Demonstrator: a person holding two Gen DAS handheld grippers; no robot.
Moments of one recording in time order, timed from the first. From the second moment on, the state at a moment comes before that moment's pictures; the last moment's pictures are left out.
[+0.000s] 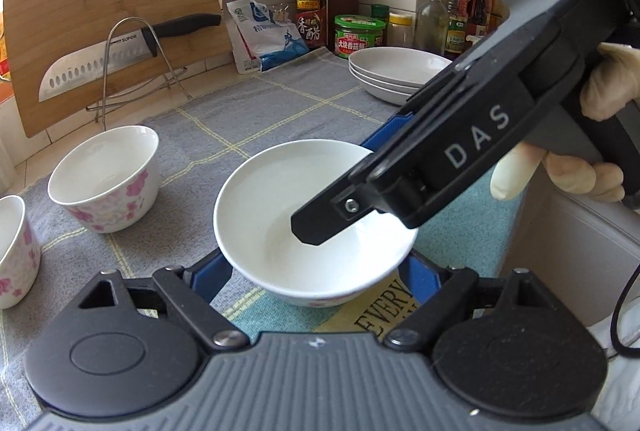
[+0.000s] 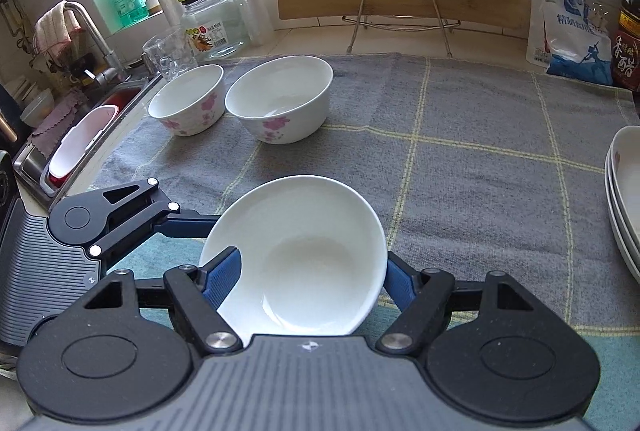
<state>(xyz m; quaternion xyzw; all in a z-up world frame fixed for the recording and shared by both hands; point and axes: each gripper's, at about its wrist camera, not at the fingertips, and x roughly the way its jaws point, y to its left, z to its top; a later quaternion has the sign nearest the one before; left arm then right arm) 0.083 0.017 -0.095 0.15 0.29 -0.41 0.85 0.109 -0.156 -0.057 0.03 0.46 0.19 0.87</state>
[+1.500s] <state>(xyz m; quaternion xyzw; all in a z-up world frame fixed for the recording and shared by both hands) 0.153 0.079 -0.087 0.11 0.26 -0.24 0.93 0.181 -0.114 -0.020 -0.11 0.40 0.24 0.88</state>
